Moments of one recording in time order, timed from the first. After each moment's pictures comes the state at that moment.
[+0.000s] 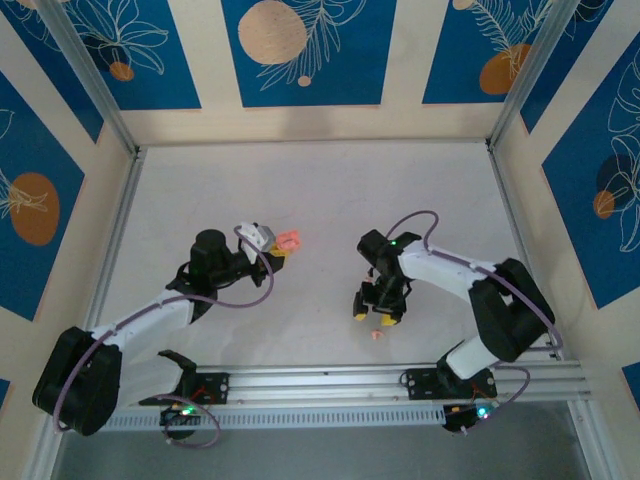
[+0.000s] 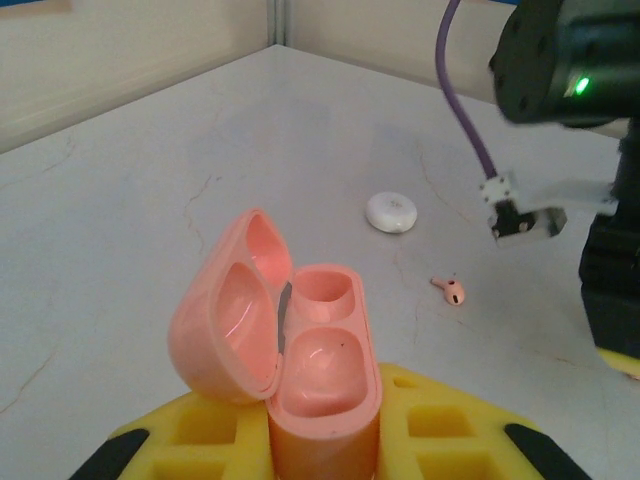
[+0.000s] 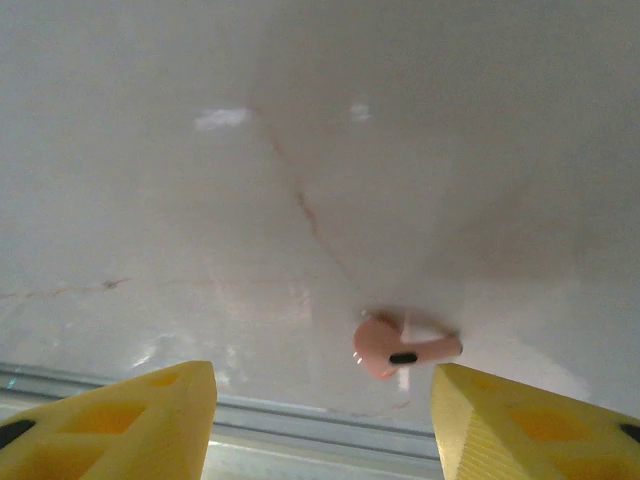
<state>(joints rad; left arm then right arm) -0.46 1.13 0.46 0.36 0.55 0.11 0.62 1.54 0.88 -1.01 -0.34 0.71</state>
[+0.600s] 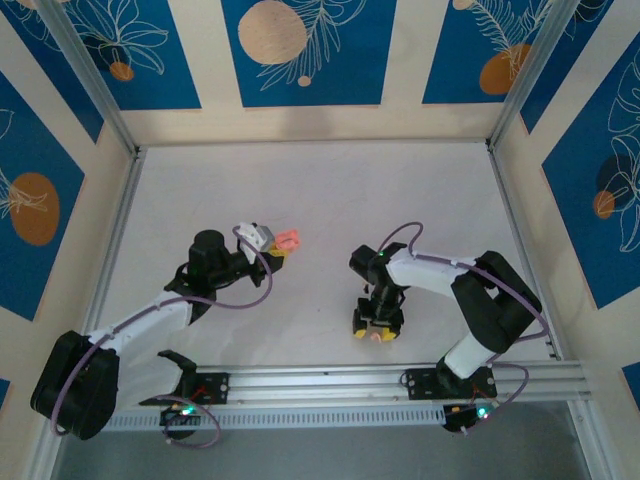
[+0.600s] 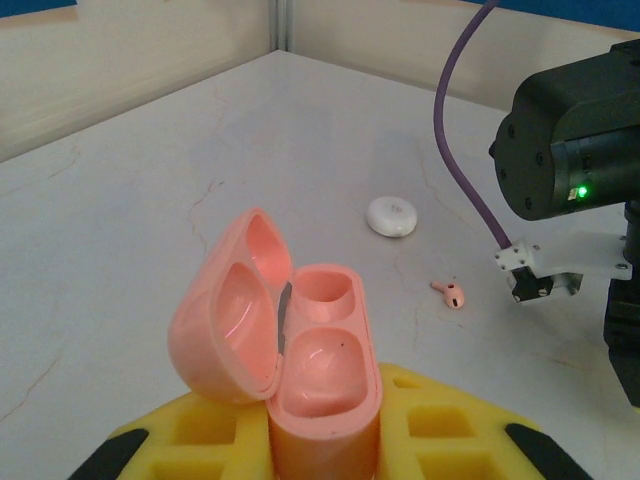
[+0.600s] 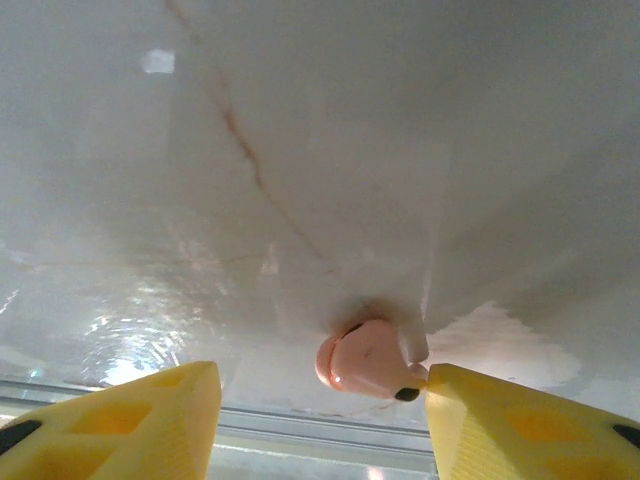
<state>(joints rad) -0.46 1.11 0.46 0.35 0.55 0.11 0.70 1.59 0.83 -1.01 -0.37 0.72</state>
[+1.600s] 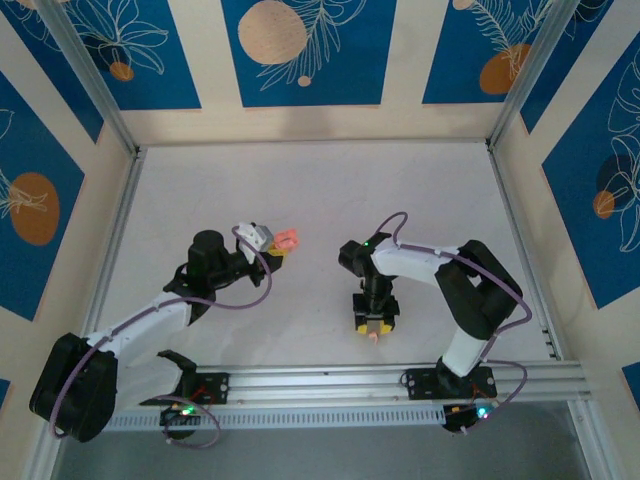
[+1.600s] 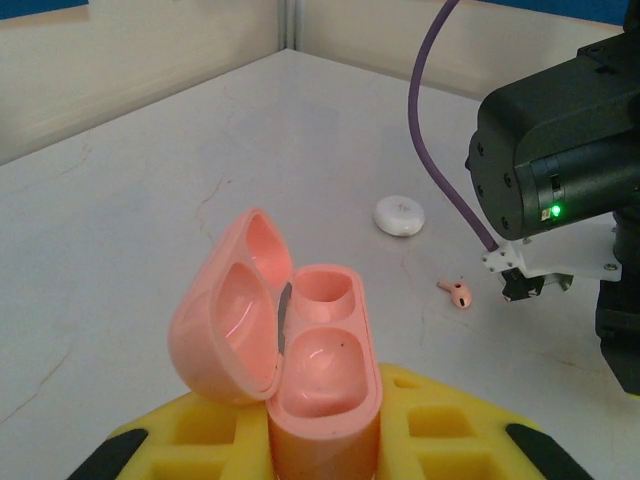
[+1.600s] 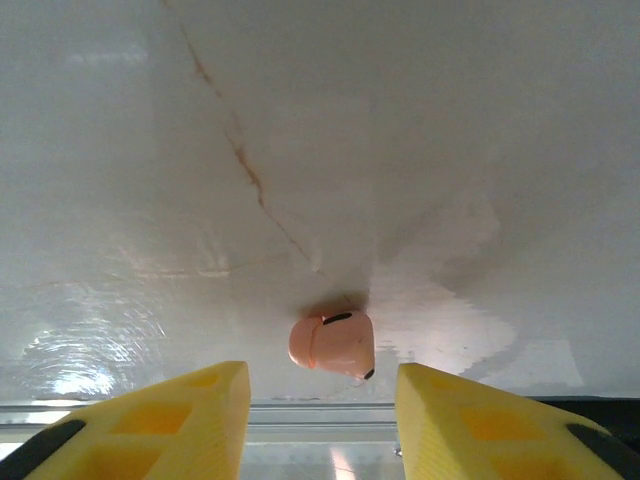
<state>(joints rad) -0.46 1.10 0.46 0.34 0.53 0.11 0.73 1.71 0.98 -1.15 -0.27 0.71</state>
